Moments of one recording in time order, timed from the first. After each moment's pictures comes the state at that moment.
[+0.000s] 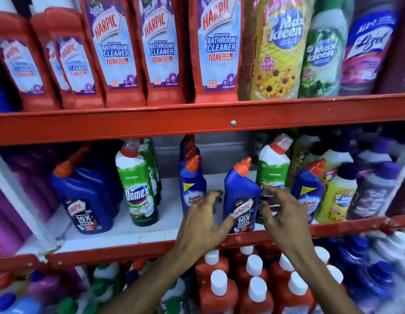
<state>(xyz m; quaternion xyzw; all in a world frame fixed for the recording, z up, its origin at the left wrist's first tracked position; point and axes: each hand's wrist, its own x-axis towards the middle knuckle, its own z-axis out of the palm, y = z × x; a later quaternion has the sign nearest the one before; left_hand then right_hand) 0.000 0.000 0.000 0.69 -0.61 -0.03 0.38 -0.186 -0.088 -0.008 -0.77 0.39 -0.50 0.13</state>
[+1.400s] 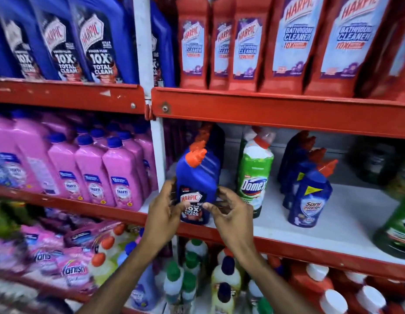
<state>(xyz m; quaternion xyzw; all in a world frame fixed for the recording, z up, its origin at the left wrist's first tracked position) 0.262 0.183 -0.029 0.68 -0.44 0.01 0.58 0.132 0.057 -0.036 -0.76 0.20 -0.46 0.42</state>
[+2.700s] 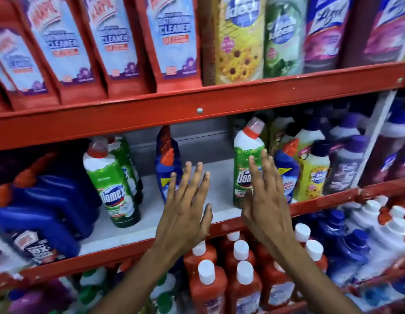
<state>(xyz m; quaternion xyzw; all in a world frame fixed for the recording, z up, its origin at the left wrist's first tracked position) 0.002 0.000 -0.009 0.60 -0.71 0.29 0.25 -0.183 -0.068 -0.002 -0.78 0.45 -0.44 -0.02</state>
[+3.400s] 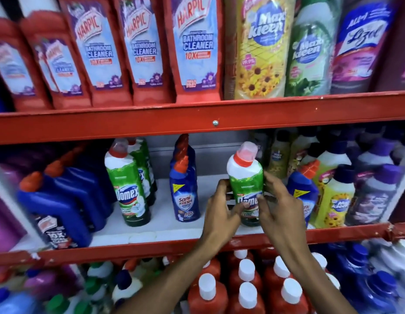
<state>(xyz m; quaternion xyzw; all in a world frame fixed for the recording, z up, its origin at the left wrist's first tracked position) -0.053 -0.065 -0.012 0.60 -0.54 -0.13 0.58 -0.193 -0.088 0.018 -0.74 0.38 -0.52 0.19</state>
